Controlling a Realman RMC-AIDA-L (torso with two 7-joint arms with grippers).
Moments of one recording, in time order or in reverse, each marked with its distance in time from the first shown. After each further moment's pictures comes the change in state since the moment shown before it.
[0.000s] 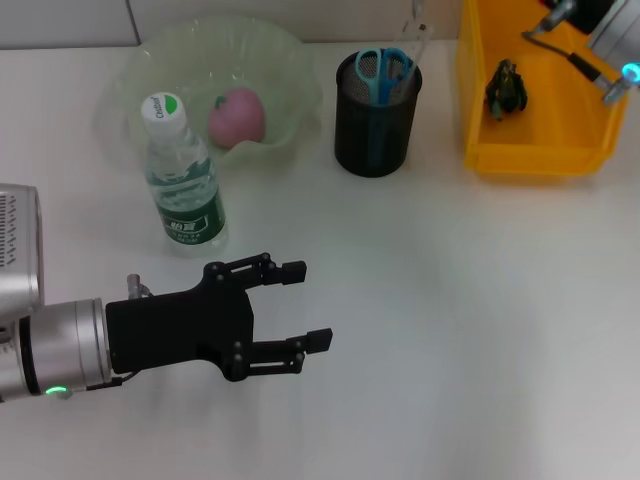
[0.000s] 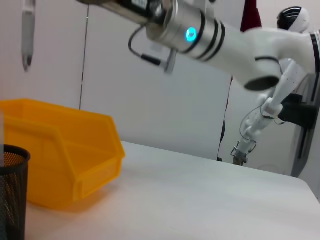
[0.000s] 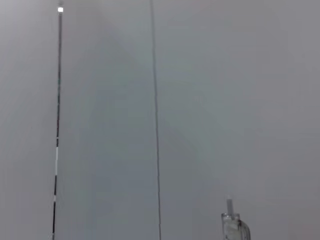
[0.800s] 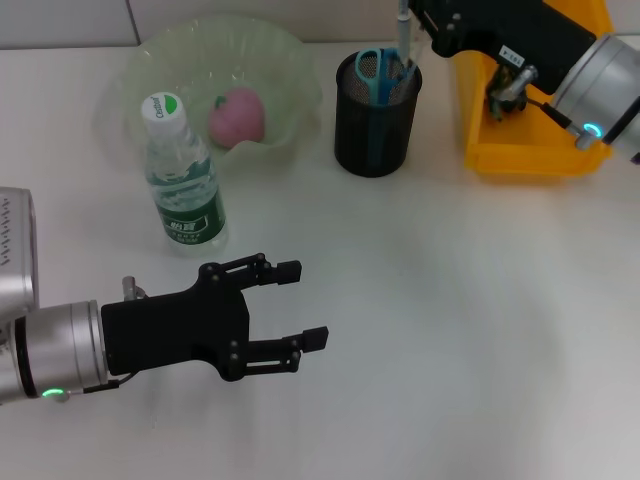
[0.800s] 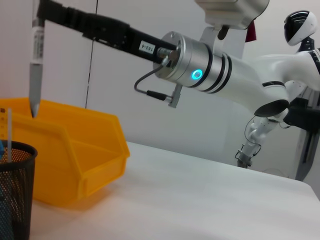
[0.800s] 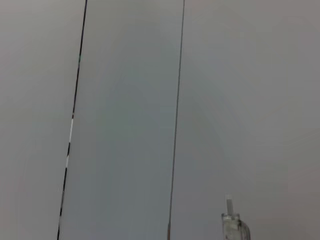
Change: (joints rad) left arm 0.010 0.000 -0.012 -0.006 -0.003 0.000 -0.006; right arm 0.058 0.003 -0.035 0.203 0.045 -0.036 -0.214
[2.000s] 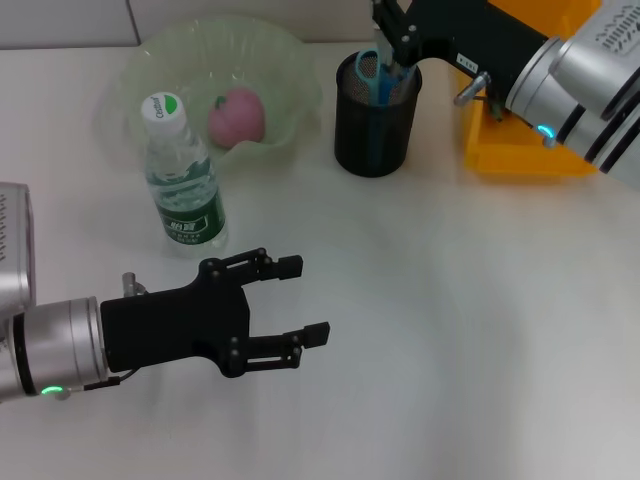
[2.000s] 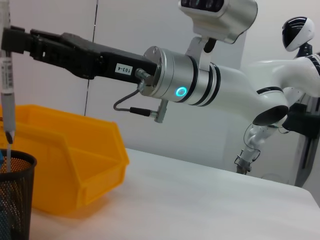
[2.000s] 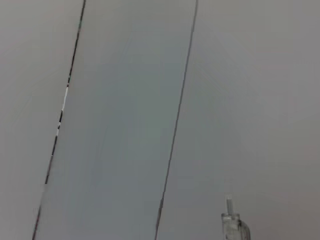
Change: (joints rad) left arm -0.004 0.000 -0.002 0.000 -0.012 0.010 0.000; right arm 0.010 0.002 -0.238 -0.023 0.256 0.168 -0.218
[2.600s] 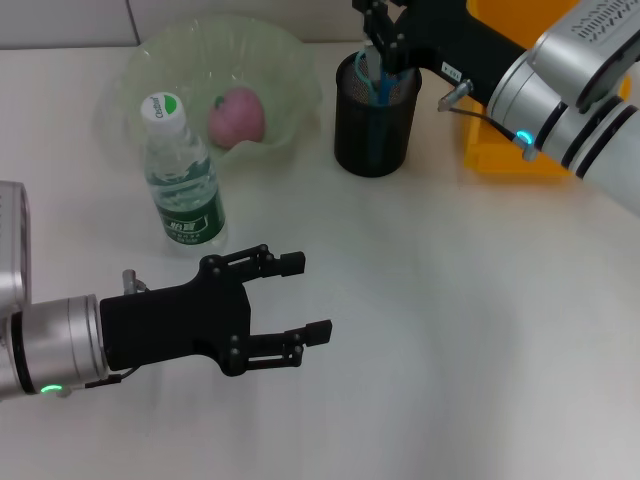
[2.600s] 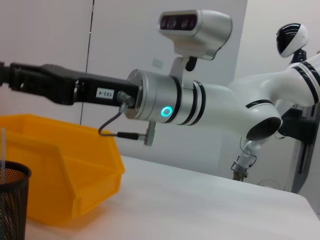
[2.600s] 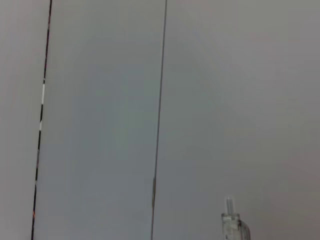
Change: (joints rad) left arm 0.000 -0.002 -0.008 0.002 -0.004 0.021 0.007; right arm 0.096 0.000 -0.090 0.178 0.177 0.014 0.037
